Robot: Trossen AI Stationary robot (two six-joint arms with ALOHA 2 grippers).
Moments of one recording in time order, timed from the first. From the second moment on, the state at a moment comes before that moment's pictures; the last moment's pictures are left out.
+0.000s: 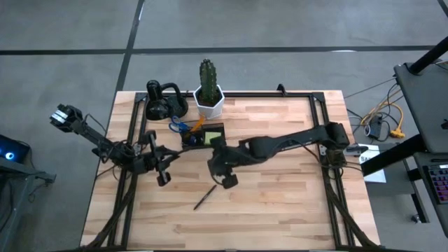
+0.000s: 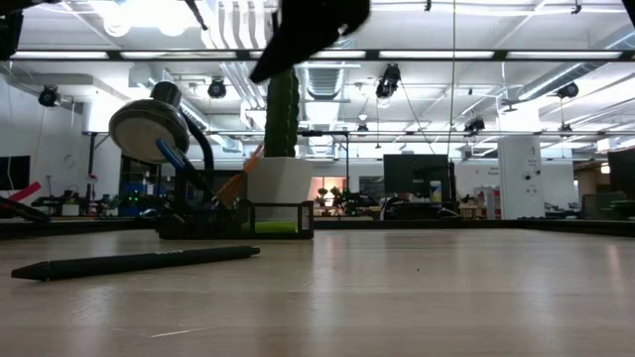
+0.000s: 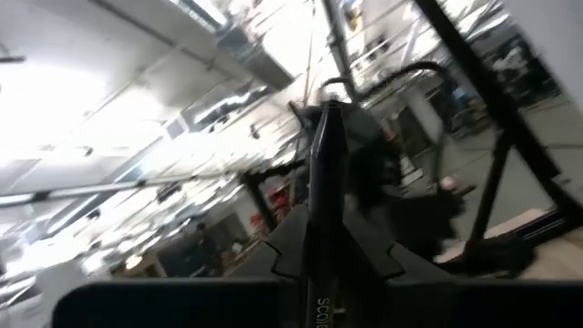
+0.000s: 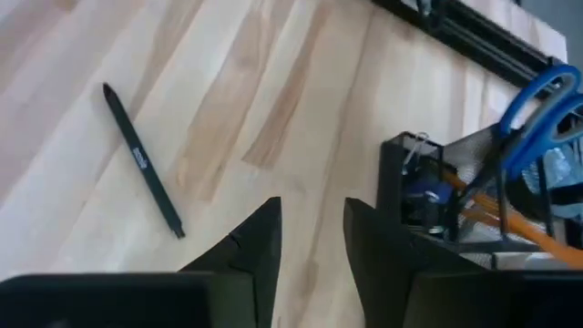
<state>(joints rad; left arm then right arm) -0.53 0.82 0.23 1.13 -0.54 0.82 0.16 1.96 1.71 -0.58 0.15 -0.29</state>
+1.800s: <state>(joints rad) -0.25 1.45 0.66 1.12 -1.45 0.61 -0.07 1.34 0.38 0.97 0.37 -0.35</state>
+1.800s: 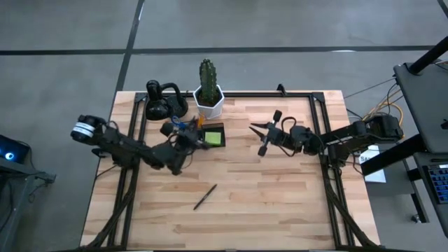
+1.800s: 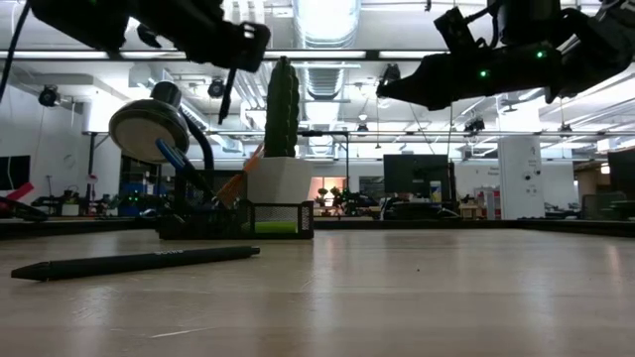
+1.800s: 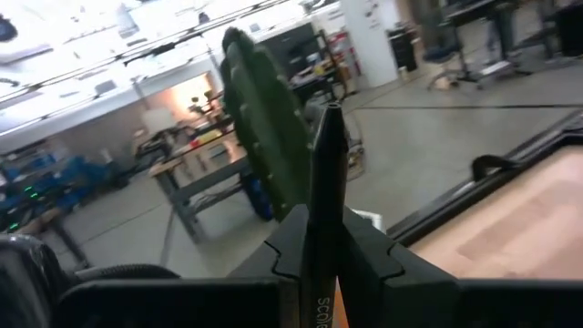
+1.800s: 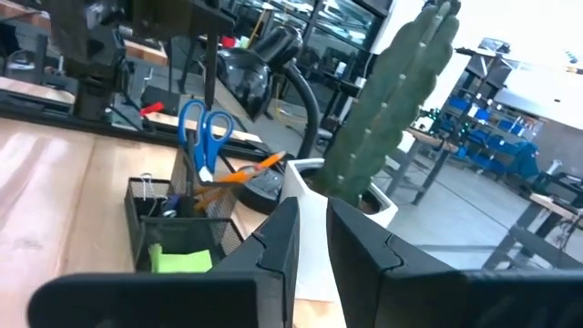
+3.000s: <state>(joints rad) -0.12 1.72 0.63 1.11 -1.57 0.30 -0.07 1.34 0.38 0.92 0.37 -0.34</state>
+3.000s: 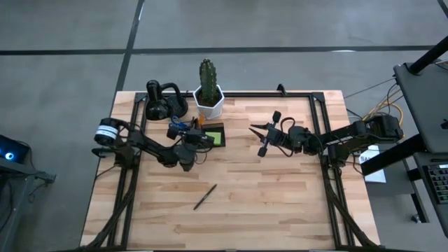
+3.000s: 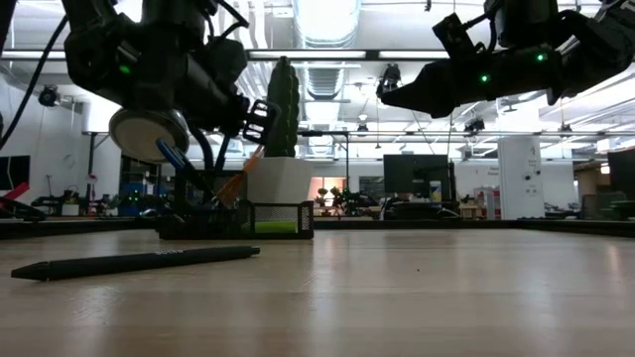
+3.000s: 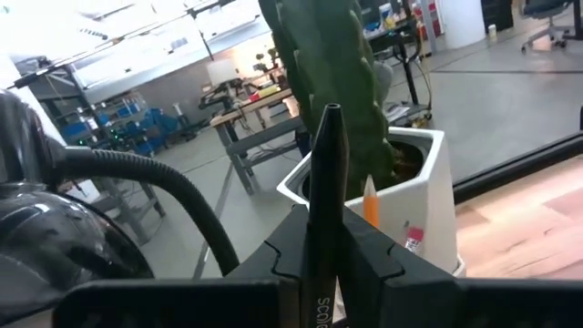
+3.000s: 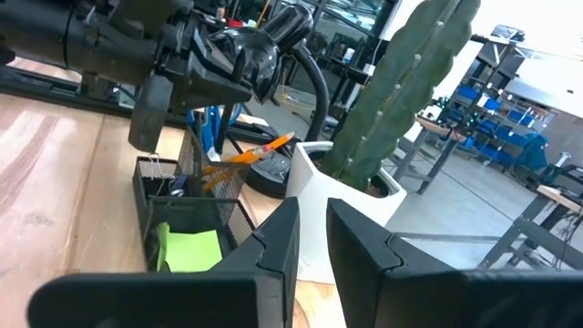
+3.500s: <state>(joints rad) -0.11 1.72 0.63 1.06 -1.57 0.27 -0.07 1.34 0.38 0.92 0.37 -0.34</state>
